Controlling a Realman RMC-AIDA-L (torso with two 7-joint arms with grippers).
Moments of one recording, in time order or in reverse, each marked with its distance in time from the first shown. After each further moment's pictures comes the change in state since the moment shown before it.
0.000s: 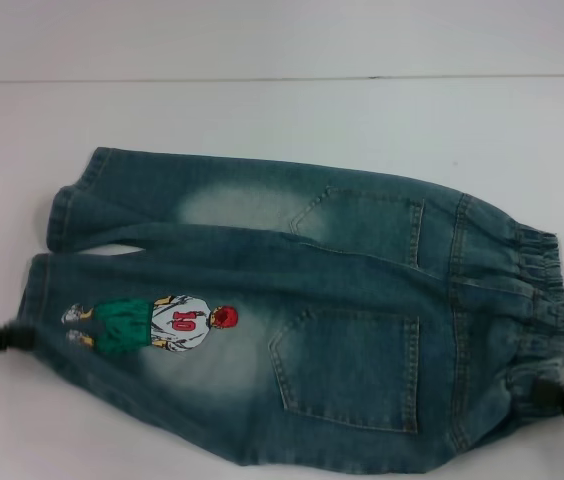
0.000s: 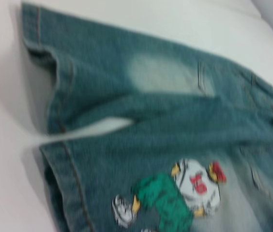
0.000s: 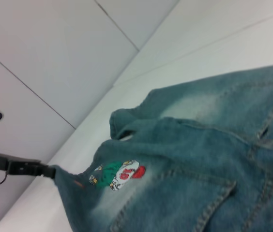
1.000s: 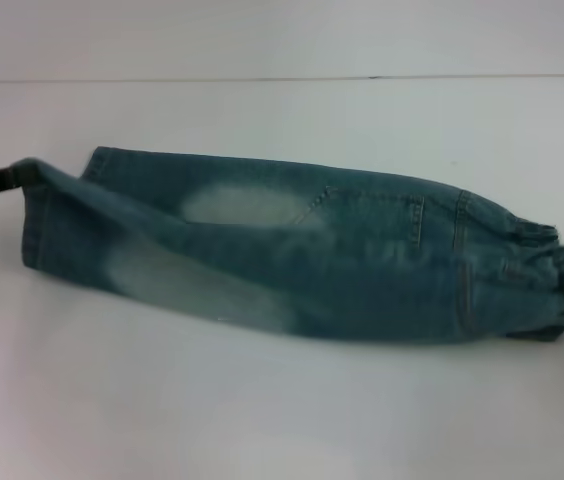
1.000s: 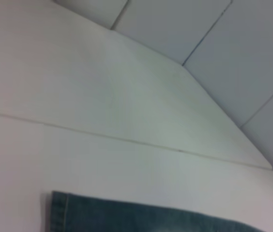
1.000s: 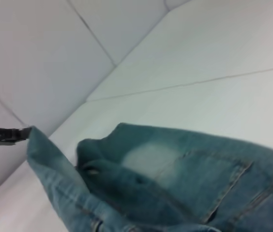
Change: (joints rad) left arm -0.065 -0.016 -0.071 -0.052 -0.278 -0.216 -0.048; right arm 0.166 -0.087 0.013 -0.147 0.004 0.015 0.202
